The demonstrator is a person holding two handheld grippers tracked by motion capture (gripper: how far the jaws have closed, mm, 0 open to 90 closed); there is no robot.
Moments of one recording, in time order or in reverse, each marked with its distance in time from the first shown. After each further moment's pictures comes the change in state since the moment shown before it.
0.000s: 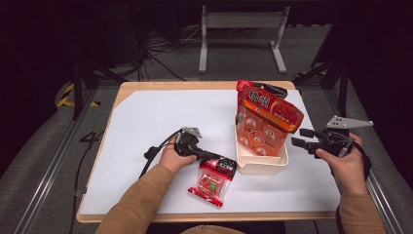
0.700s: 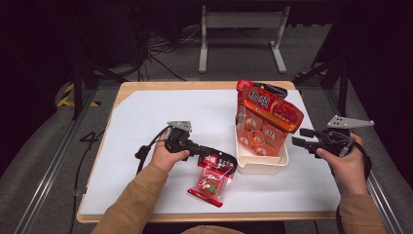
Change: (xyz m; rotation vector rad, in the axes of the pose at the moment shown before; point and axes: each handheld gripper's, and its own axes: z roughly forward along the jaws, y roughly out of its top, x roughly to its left) left arm -0.027 0.011 -0.051 -0.164 -0.109 0.039; right arm 0.000 0.001 -0.001 -0.005 0.004 0.006
